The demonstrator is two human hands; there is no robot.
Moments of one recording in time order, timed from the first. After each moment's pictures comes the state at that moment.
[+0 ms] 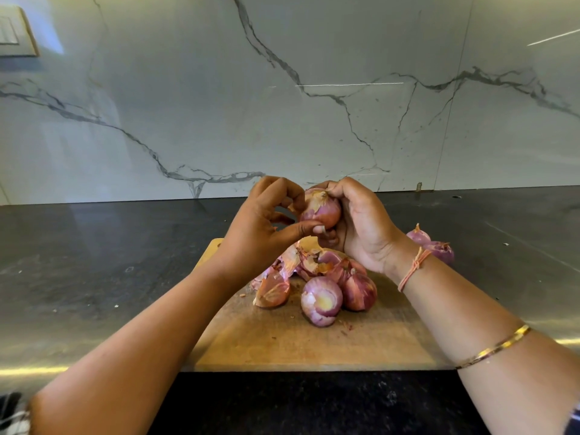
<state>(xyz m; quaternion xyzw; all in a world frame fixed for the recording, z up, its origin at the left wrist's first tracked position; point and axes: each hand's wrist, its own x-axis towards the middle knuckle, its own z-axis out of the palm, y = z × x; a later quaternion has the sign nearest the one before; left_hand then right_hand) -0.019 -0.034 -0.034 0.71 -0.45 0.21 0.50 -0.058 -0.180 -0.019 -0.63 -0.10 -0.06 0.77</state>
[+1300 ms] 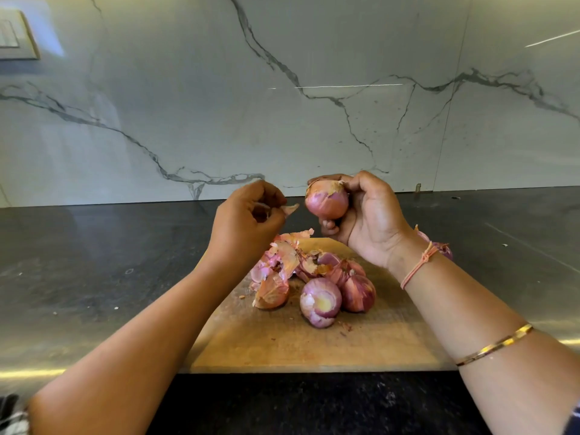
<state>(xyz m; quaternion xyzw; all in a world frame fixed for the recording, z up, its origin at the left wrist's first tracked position) -0.015 -0.029 -0.032 0.76 -0.30 0.25 0.52 -0.053 -0.189 -0.014 -0.55 -0.05 -0.09 0.83</state>
